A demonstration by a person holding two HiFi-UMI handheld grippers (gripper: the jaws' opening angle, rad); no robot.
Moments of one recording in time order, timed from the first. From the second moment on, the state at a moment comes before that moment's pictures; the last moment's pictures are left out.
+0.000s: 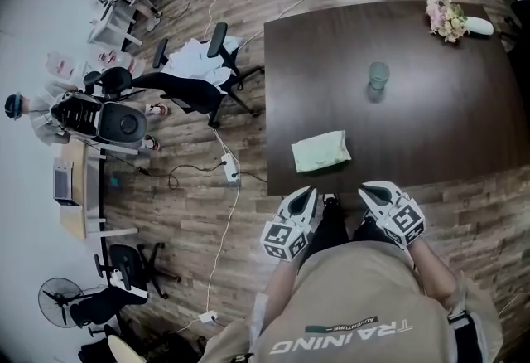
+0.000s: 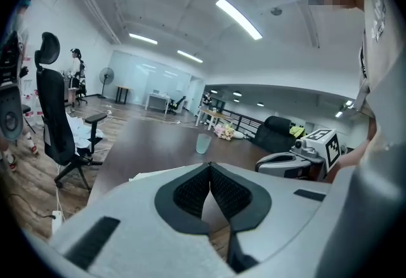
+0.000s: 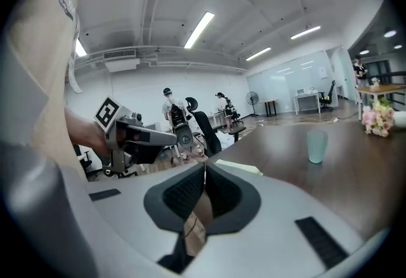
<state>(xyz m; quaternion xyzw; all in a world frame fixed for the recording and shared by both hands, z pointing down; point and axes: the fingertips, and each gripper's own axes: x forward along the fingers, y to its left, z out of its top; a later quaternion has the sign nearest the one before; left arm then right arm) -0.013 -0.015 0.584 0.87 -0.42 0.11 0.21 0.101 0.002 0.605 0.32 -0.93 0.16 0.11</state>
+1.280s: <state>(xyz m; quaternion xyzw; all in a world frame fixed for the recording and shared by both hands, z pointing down) -0.068 -0.144 0.653 0.93 -0.27 0.18 0.20 -0.018 -0.137 0.635 0.30 -0.90 0.09 0.30</state>
